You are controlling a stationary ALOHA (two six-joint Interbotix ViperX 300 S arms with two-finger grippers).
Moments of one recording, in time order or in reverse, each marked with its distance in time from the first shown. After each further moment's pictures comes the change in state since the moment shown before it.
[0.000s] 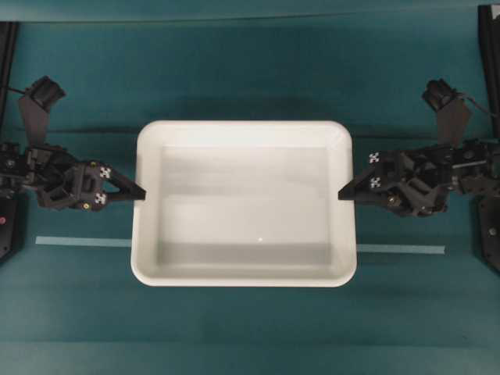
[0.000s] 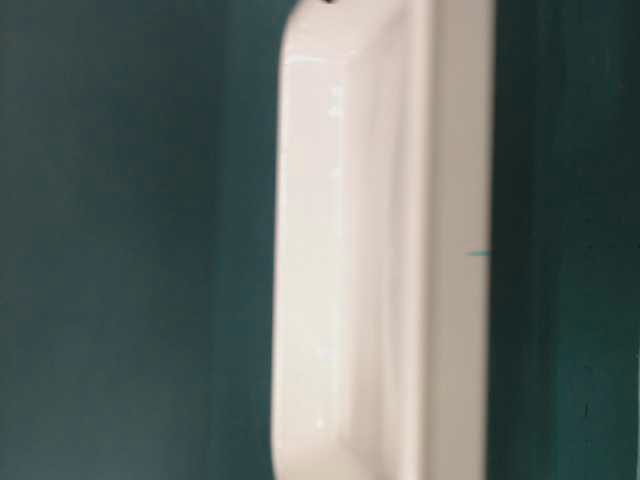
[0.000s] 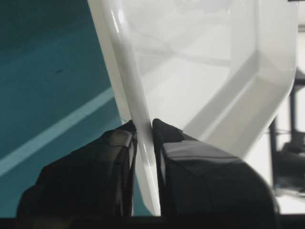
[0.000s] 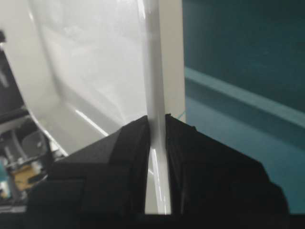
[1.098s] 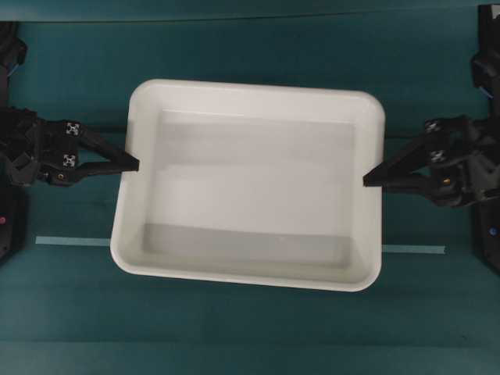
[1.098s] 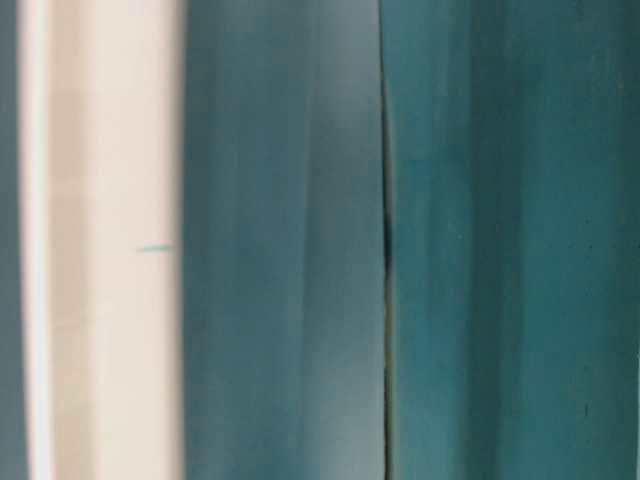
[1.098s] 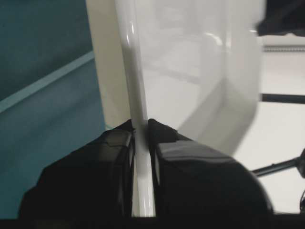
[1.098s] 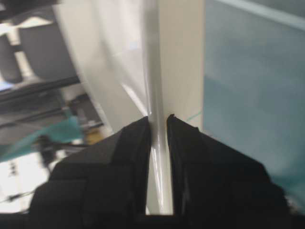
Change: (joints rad) left arm -0.003 -0.123 -0.224 0.005 0.176 -0.066; right arm 0.003 -0.233 -0.164 0.002 0.138 0.074
